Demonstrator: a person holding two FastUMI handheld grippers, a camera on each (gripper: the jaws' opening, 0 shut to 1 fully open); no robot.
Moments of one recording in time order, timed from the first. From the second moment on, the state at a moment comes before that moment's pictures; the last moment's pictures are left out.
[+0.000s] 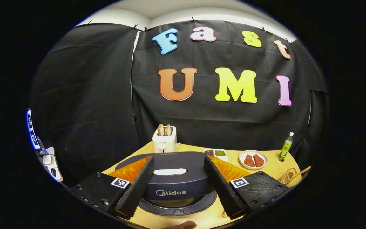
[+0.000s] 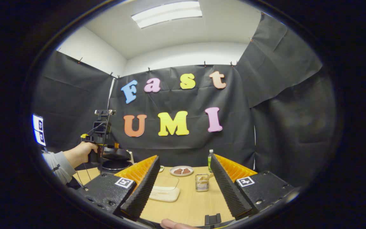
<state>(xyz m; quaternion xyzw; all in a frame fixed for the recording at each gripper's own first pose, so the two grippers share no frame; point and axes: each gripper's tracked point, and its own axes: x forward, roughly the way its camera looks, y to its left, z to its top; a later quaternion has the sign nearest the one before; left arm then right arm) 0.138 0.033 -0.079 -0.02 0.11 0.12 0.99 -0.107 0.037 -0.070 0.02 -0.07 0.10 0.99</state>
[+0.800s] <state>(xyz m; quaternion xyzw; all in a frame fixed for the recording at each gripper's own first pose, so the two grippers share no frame) 0.132 0.025 -0.158 0.00 0.17 0.09 0.98 -0.104 0.052 -0.078 0.05 -0.06 0.11 0.99</state>
